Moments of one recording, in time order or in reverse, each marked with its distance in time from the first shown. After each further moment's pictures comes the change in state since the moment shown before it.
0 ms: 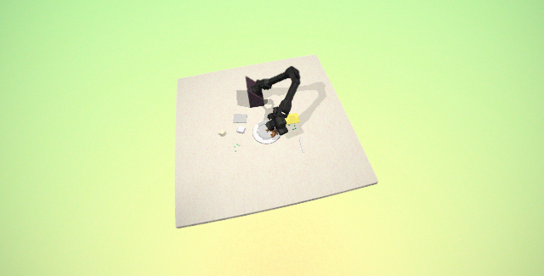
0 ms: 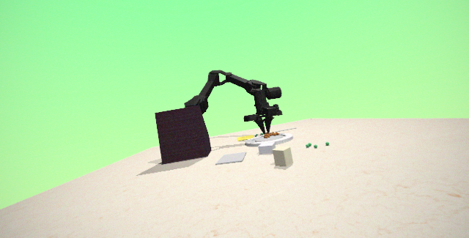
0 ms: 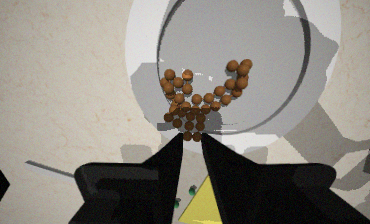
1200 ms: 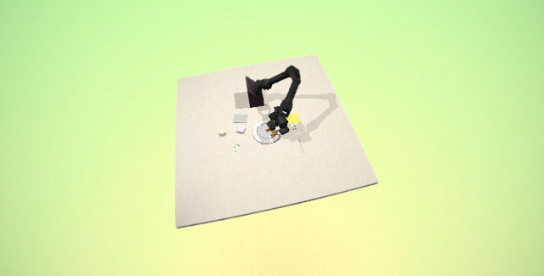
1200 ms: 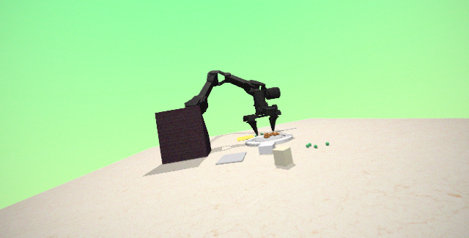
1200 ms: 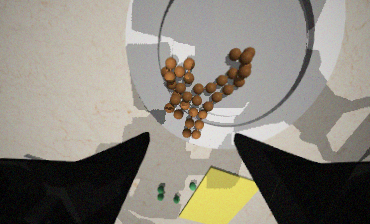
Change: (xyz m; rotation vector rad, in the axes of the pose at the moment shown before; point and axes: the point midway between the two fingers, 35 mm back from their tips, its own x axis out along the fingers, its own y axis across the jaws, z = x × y) arm -0.001 0.001 -0.009 -0.001 0.002 0.001
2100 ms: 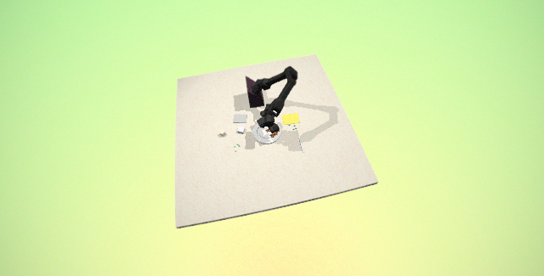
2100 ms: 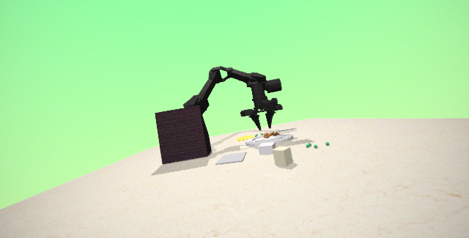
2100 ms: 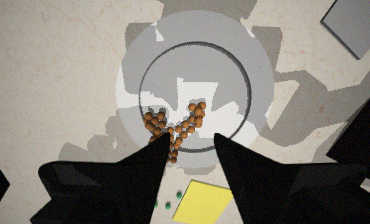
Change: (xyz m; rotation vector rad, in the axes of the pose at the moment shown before) arm -0.025 -0.032 0.054 0.070 -0.011 -0.001
